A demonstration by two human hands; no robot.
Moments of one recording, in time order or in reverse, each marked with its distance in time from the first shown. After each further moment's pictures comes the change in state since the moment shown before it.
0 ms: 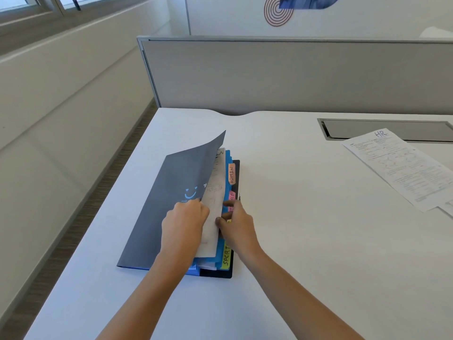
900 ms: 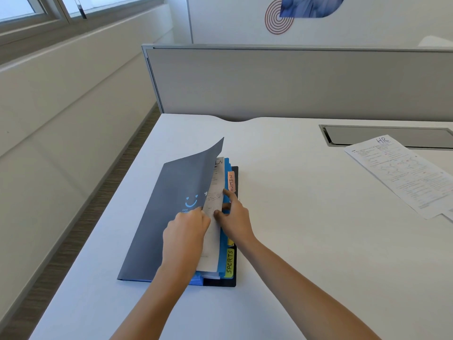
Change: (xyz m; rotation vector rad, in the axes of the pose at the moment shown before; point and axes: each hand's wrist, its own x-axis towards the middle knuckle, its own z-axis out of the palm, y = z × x) left_hand -0.006 -0.010 0.005 0.144 0.005 0.075; right_hand 0.033 -0.006 0.007 -0.008 -0.004 -0.103
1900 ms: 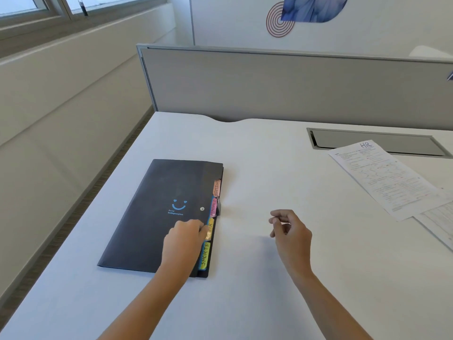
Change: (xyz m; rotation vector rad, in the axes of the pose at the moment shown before) left_hand -0.012 0.036 0.042 -0.167 0.006 -0.090; right_hand -0.060 0.073 -0.130 0.017 0.450 -0.098
